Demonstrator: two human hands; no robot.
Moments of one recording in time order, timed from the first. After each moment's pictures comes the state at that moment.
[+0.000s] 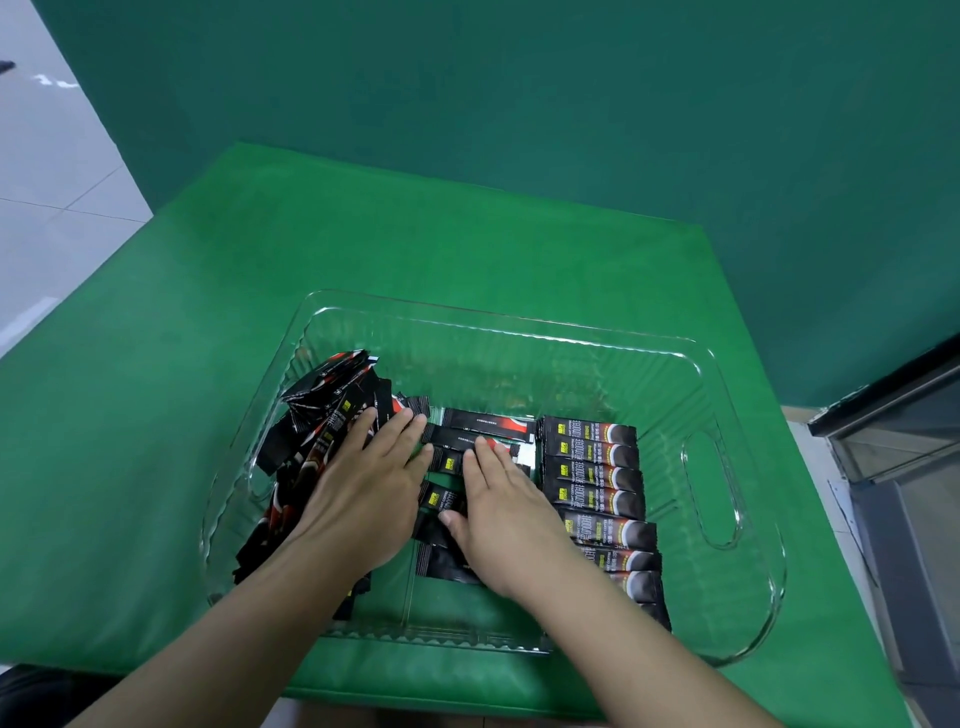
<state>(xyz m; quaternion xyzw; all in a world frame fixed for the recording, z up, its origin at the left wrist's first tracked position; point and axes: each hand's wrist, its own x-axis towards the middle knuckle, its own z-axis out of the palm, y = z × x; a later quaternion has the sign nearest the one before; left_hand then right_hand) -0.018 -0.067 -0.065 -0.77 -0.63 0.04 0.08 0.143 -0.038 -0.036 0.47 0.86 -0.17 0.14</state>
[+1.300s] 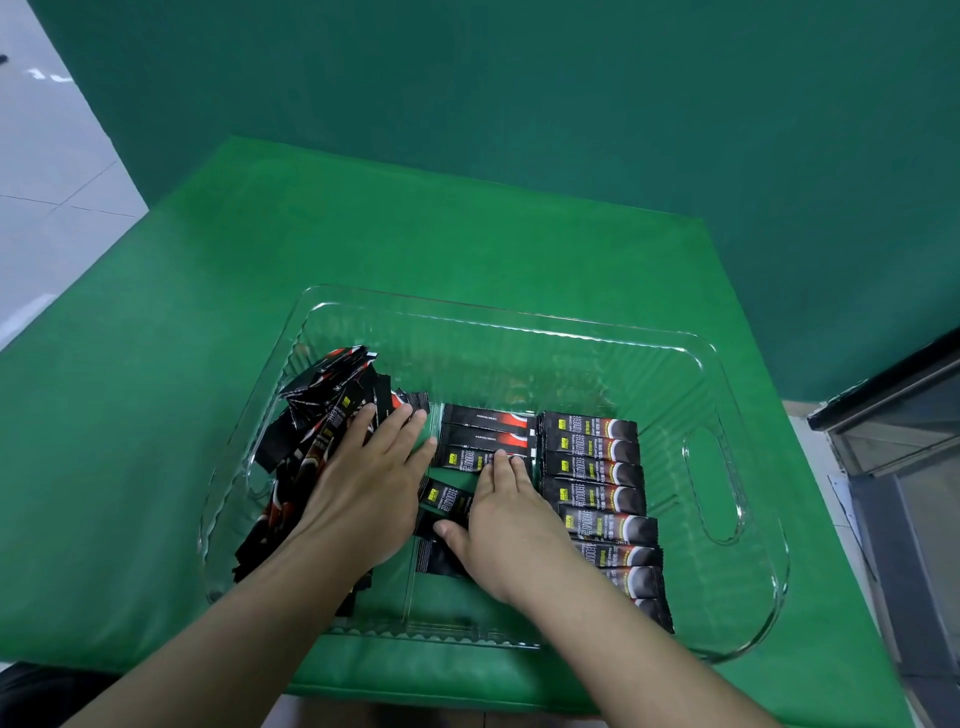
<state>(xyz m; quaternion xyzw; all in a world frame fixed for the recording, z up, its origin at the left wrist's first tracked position) -0.016 -0.066 -0.071 -0.77 -0.63 0.00 0.11 0.138 -0.045 -0.025 0.50 0.81 -0.19 0.24</state>
